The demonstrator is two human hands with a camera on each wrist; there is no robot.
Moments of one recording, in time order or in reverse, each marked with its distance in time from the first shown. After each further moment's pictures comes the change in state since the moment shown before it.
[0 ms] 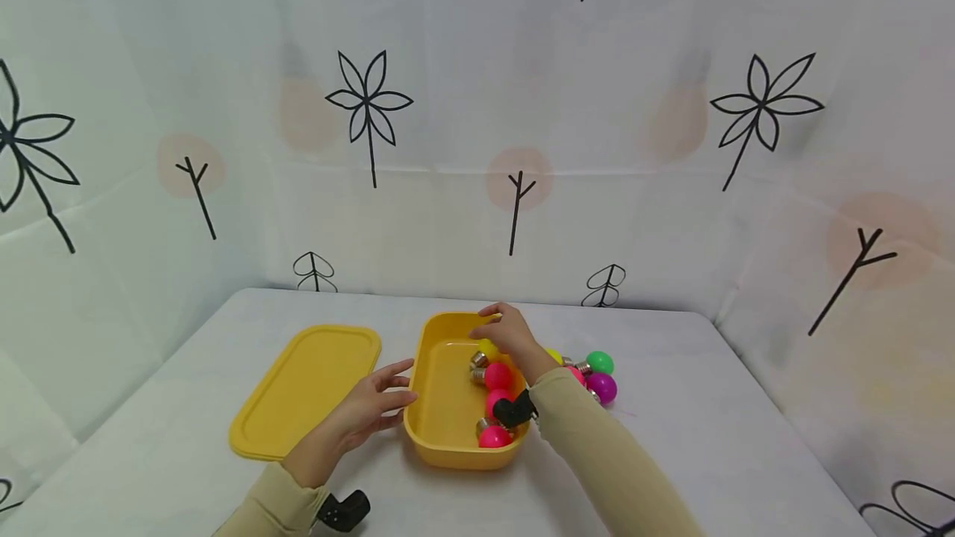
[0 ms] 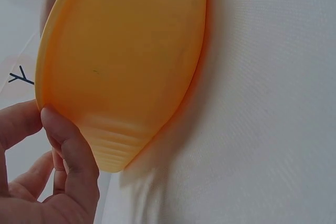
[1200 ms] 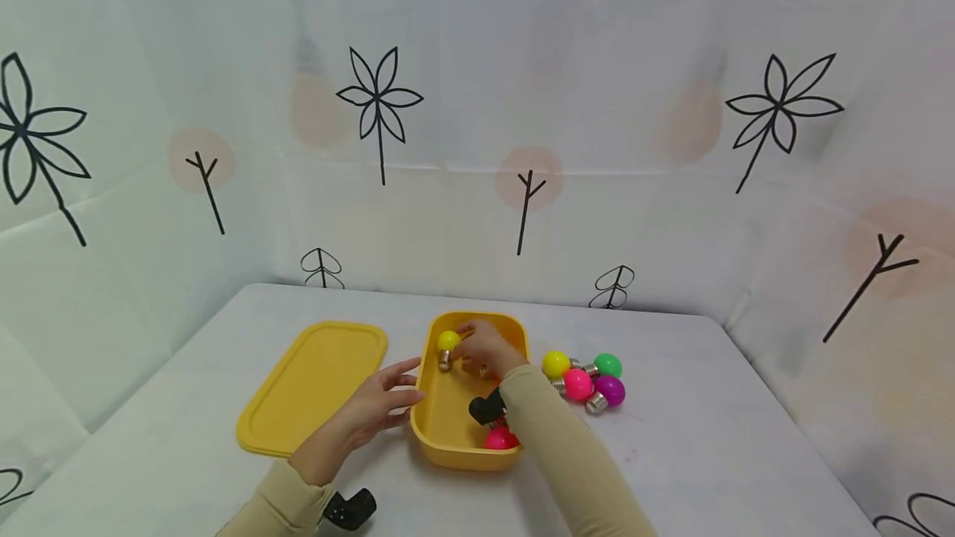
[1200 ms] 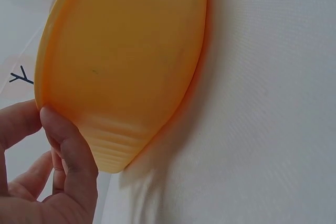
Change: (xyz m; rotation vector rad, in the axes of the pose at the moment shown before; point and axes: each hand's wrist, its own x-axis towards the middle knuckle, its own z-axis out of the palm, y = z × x) left_hand 0.002 0.001 0.001 -0.018 0.002 -0.012; right_hand 0.025 0.007 0.045 -0.001 -0.192 0.063
